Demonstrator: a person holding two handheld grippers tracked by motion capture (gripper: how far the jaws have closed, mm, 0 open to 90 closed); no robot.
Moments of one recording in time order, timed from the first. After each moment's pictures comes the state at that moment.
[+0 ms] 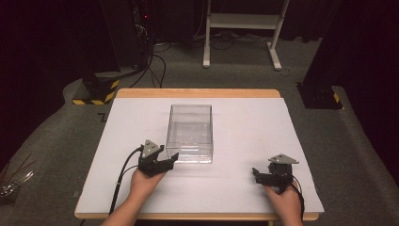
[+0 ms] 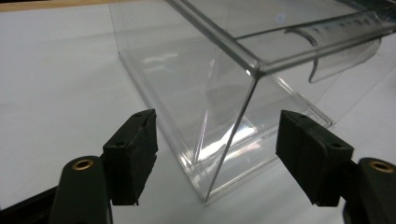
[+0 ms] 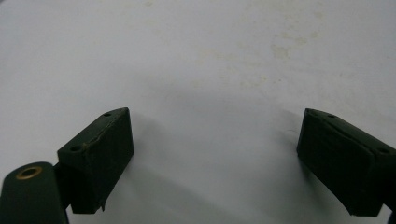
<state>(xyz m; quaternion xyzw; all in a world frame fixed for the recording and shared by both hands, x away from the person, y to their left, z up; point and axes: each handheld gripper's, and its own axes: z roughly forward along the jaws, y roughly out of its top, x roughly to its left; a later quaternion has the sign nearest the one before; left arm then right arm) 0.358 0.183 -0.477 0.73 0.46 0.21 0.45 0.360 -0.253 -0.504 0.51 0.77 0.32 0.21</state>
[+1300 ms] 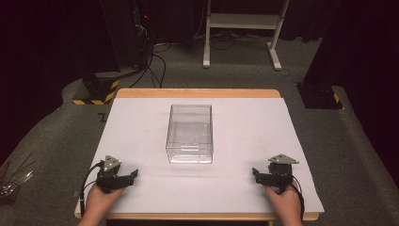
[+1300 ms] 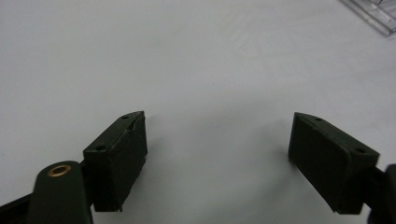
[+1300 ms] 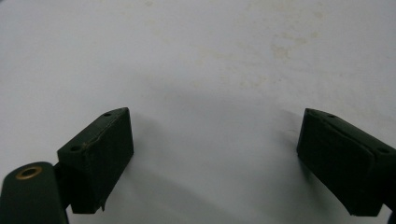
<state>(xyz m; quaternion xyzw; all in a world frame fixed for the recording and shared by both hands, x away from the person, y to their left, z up) 0.318 0.300 -0.507 0.75 0.52 0.24 0.32 0.360 -0.253 -0.504 0.51 0.77 0.32 0.21</state>
